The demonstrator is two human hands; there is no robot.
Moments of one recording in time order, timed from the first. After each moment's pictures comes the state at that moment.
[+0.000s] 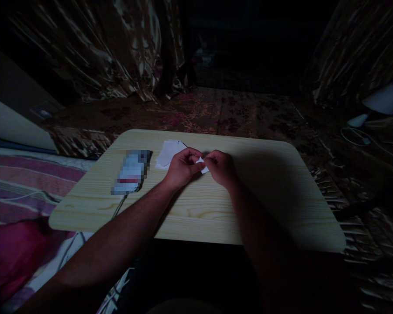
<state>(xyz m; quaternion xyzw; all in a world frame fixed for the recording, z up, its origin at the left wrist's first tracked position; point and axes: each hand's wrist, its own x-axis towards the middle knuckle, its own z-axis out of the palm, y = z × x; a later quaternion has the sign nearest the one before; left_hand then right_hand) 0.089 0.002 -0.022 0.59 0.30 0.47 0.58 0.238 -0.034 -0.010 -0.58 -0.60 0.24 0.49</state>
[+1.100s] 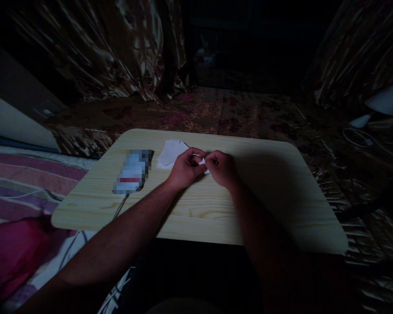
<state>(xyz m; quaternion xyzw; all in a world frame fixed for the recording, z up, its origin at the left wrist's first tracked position) 0.090 0.000 -0.026 0.62 0.29 0.46 0.56 0.237 -0.036 -0.008 -0.58 -0.62 0.21 0.48</state>
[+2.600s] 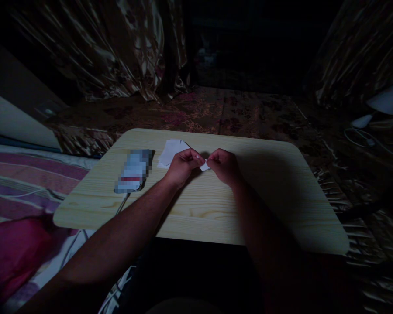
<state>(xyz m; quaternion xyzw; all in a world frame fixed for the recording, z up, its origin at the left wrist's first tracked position) 0.088 0.006 -0.023 0.51 0.31 0.49 0.64 0.242 -0.032 -0.008 -0.57 -0.58 0.31 0.50</state>
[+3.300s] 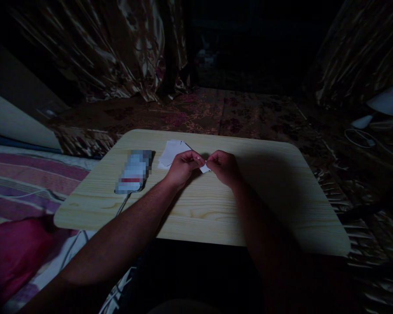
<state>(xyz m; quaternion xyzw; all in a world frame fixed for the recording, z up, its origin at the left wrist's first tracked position) 0.087 0.006 -0.021 0.52 0.32 0.48 0.63 0.240 -0.036 -0.002 -0.57 -0.59 0.32 0.48</state>
